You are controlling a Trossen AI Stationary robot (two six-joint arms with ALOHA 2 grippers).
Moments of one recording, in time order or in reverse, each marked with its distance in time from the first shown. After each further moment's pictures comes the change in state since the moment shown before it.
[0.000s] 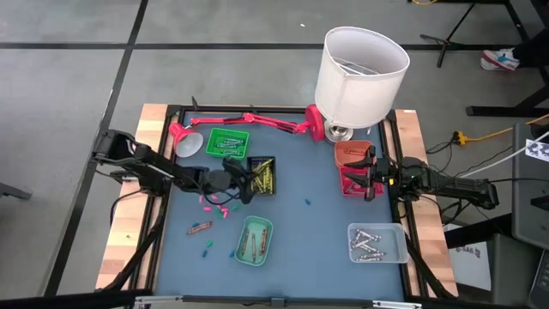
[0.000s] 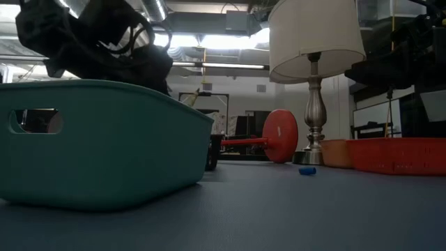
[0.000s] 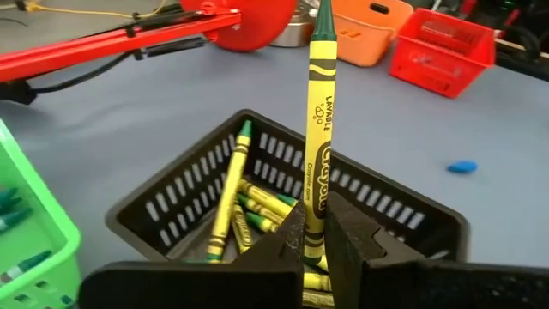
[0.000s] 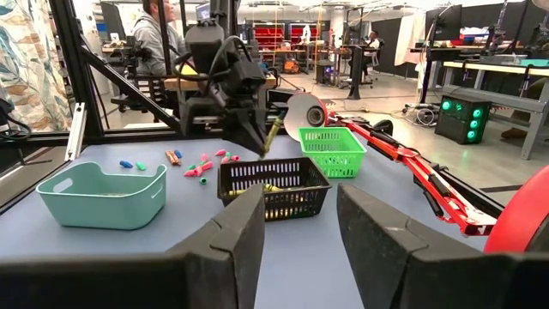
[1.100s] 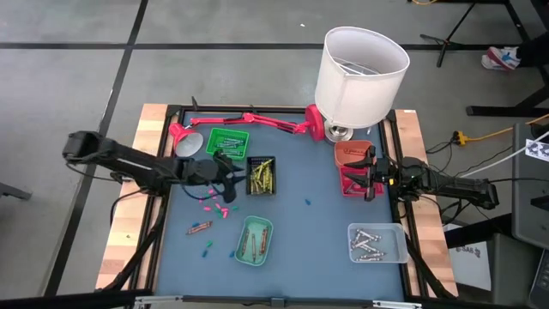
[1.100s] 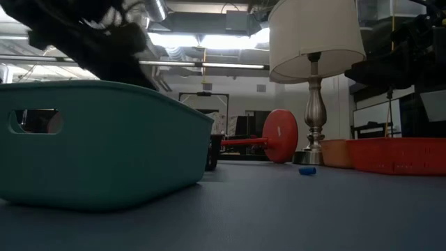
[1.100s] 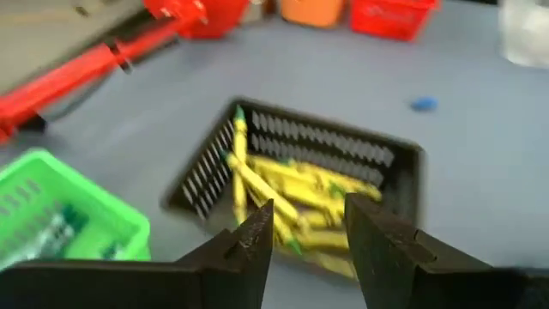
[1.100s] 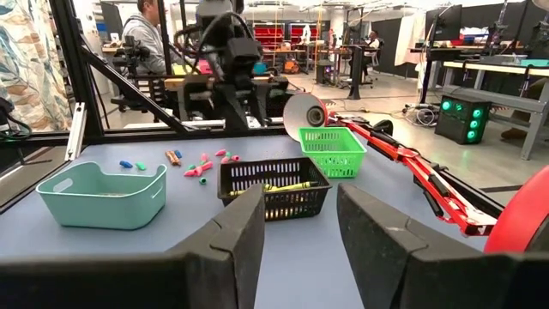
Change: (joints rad) left arm 0.051 -0.353 0.000 -0.427 0.188 0.174; right arm 0.000 0.000 0.000 0.000 0.000 0.000
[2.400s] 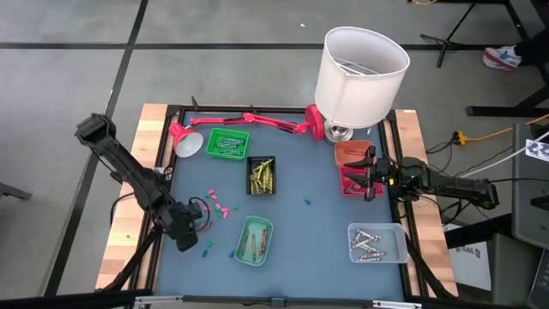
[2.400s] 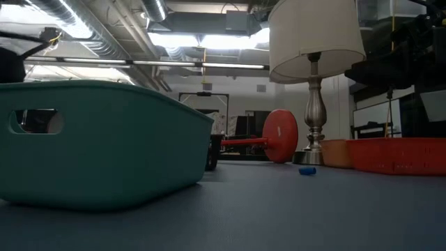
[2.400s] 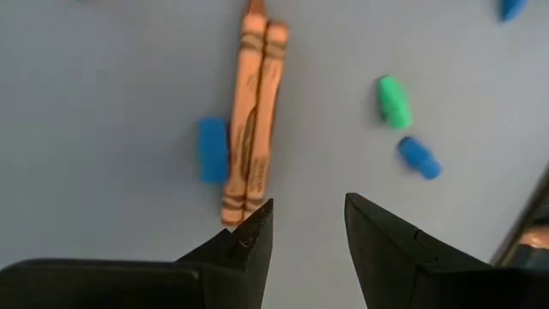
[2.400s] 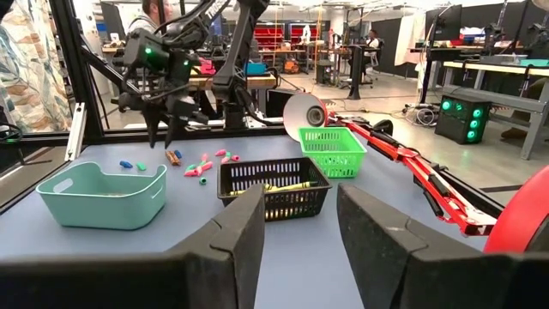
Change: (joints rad) left arm -0.738 -0.068 0.000 -0.629 0.370 -1.122; right arm 0.000 0.000 0.000 0.000 0.000 0.000
